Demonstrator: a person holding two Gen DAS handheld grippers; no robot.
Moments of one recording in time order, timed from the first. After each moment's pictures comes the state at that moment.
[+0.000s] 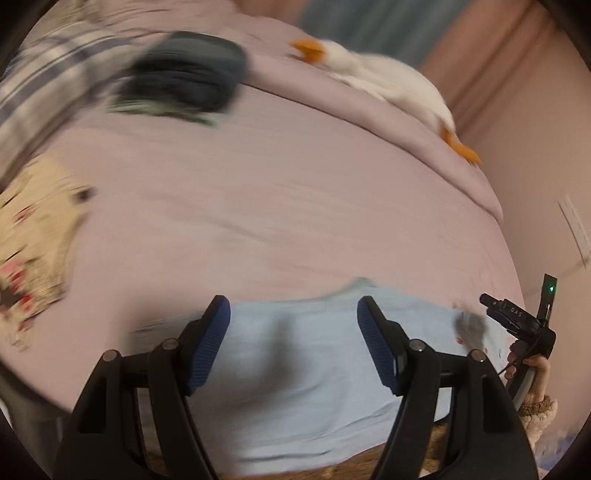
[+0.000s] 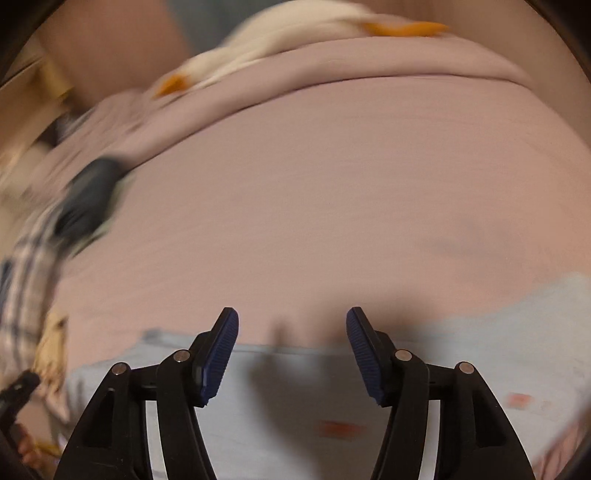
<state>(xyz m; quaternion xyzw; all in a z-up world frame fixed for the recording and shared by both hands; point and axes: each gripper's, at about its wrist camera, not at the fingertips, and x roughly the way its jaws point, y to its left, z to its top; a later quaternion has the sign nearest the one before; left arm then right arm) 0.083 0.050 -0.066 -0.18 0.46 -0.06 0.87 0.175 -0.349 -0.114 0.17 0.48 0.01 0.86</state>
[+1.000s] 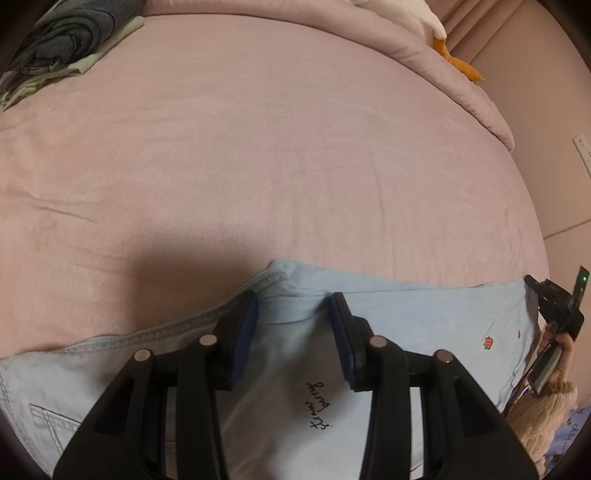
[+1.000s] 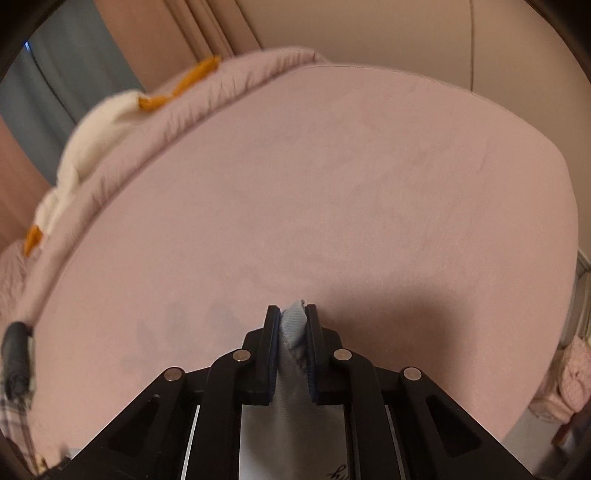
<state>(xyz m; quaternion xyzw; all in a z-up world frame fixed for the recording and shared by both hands) 0.171 -0.069 -0.156 -0.12 0.55 -0.09 0.82 0.166 -0.535 -0.172 0.28 0.43 -0.17 0.84</state>
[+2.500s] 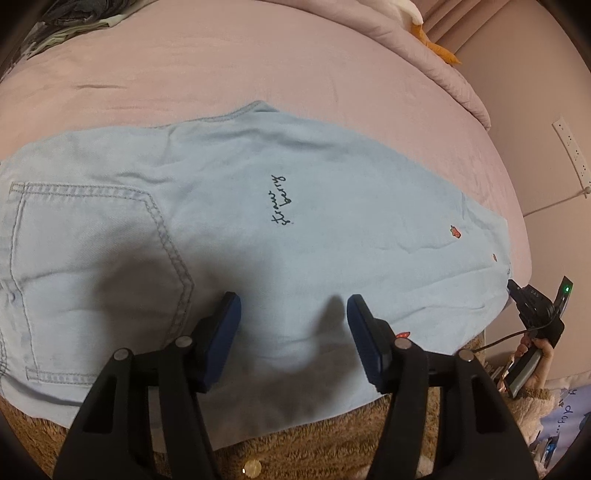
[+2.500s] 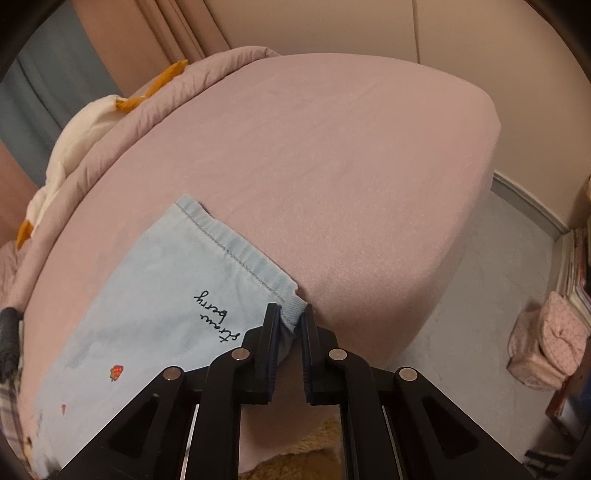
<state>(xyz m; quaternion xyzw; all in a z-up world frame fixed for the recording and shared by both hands) 0.052 -0.073 -0.163 -0.15 0.56 -0.12 0.81 0.038 -0.548 -0.190 0.30 0.41 -0.20 0.84</state>
